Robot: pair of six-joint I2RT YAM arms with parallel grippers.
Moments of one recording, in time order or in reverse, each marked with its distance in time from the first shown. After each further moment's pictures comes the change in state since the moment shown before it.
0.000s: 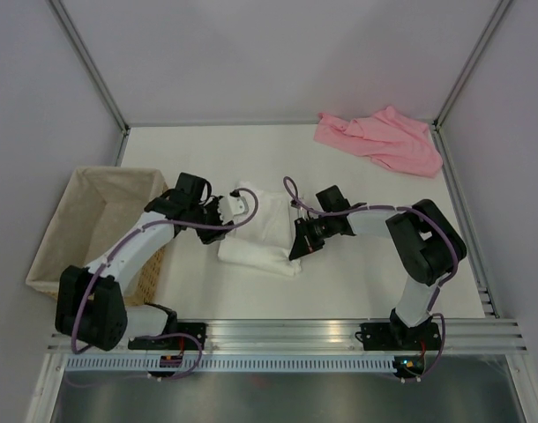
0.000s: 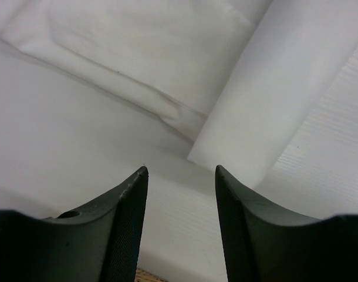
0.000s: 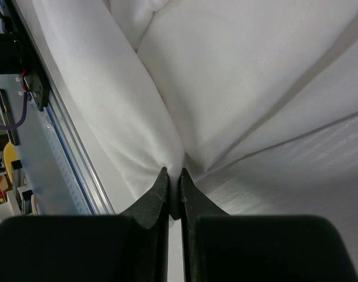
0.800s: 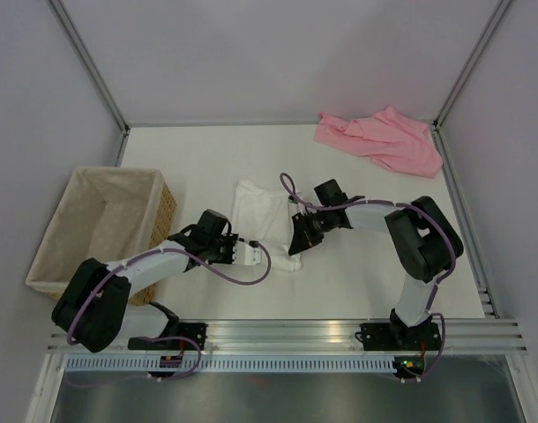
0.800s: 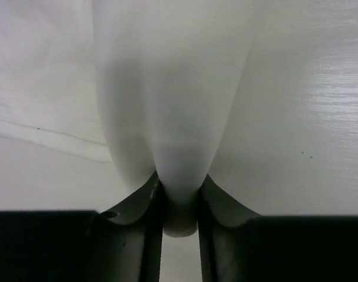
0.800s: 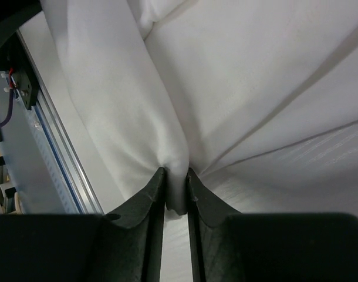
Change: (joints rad) left arm -0.250 -0.089 -0.419 0.412 -0.201 0.302; right arm -0.008 0.028 0.068 -0.062 0.014 -0.071
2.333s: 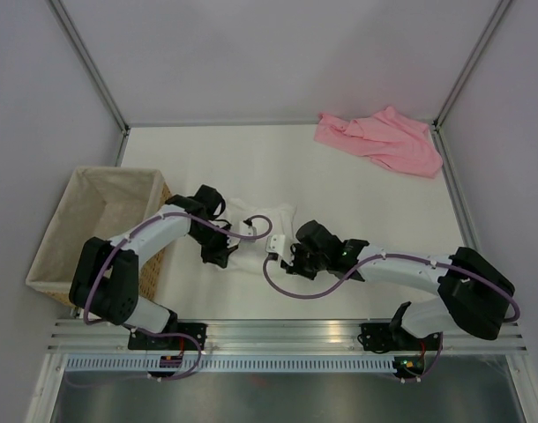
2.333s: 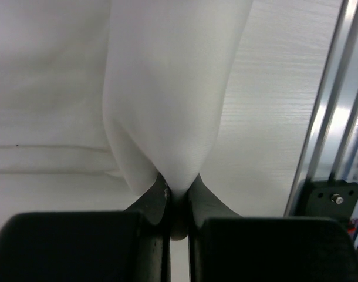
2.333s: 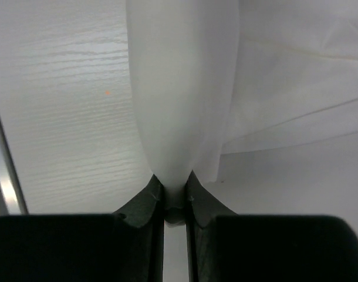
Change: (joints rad) left arm 0.143 0.191 0.368 -0.647 0.320 -0.104; right arm 0.442 -0.443 -0.264 0.068 0.597 -0.497
